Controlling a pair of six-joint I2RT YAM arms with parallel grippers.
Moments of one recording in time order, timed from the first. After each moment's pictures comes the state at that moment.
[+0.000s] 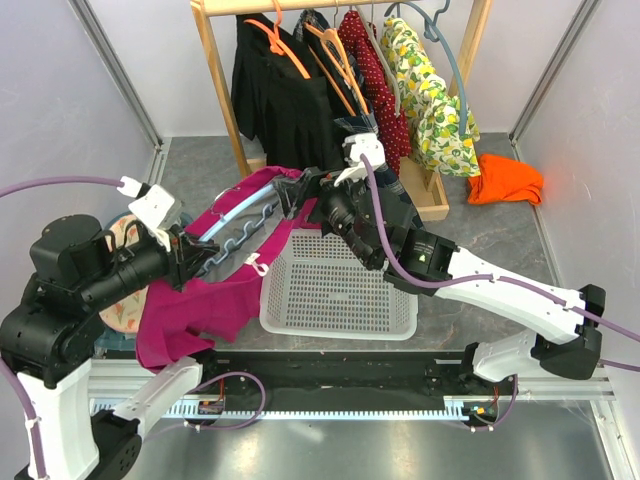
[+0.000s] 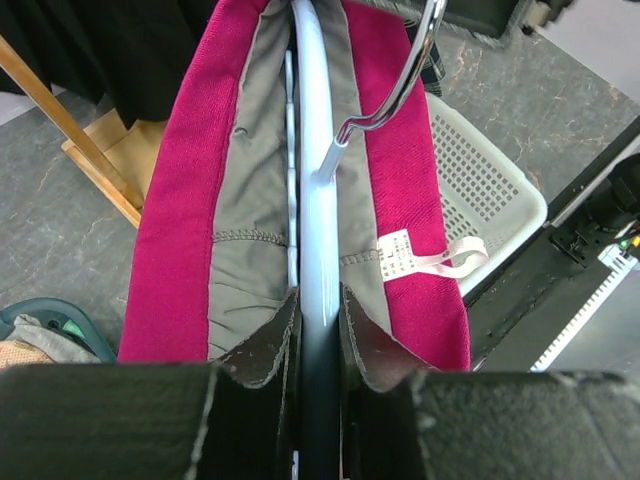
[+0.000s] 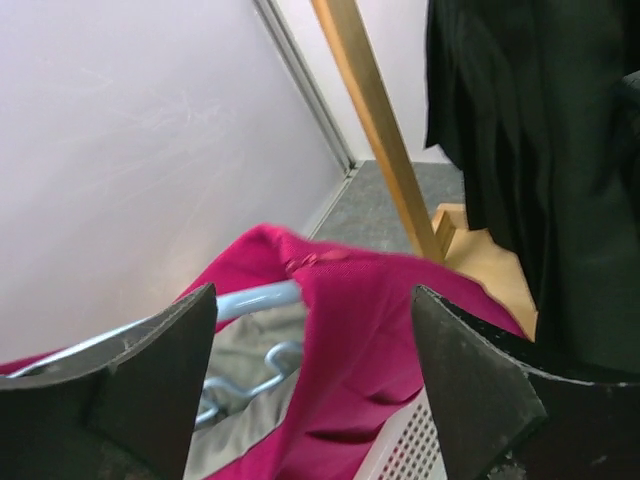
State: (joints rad) left arm -0.30 0.84 1.73 -1.24 0.40 0.11; right arm 1.17 1.38 1.47 0.00 0.58 0.41
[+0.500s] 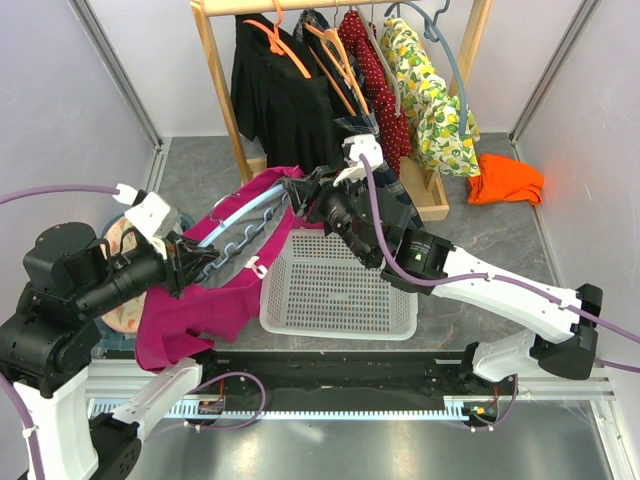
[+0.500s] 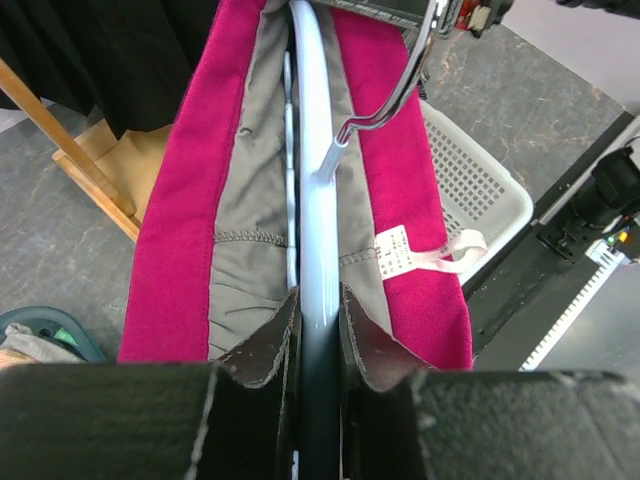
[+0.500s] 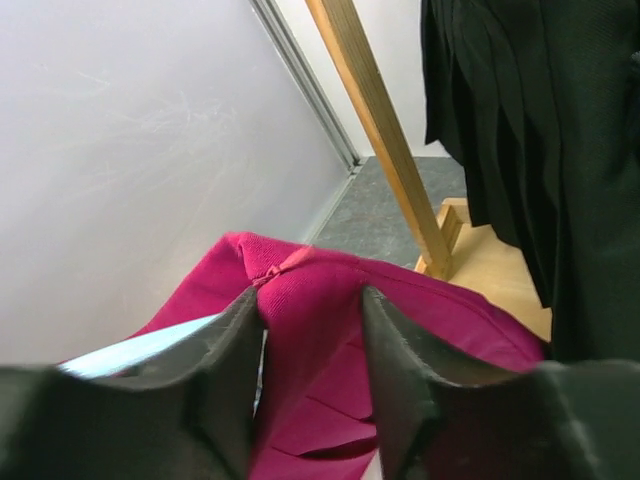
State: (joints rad) left arm -0.30 0.81 1.73 -1.24 0.43 0.11; right arm 1.13 1.38 1.44 0.03 0.56 0.44
